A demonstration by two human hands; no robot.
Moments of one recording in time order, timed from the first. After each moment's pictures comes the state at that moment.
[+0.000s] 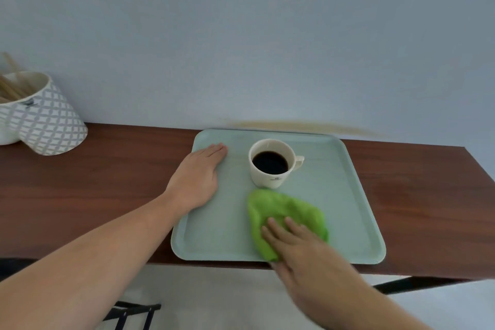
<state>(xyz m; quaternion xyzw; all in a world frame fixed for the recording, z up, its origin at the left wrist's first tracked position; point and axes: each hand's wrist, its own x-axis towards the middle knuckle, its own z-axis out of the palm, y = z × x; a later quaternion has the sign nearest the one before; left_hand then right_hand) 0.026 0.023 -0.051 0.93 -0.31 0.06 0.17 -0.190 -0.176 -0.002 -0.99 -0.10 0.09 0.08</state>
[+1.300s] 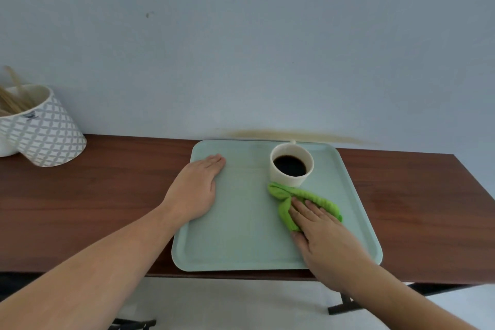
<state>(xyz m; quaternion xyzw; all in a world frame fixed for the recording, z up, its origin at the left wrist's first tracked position) 0.024 0.024 -0.053 0.93 -0.33 0.08 0.17 -0.161 -0.219 -0.011 -0.99 -0.01 0.08 0.08</state>
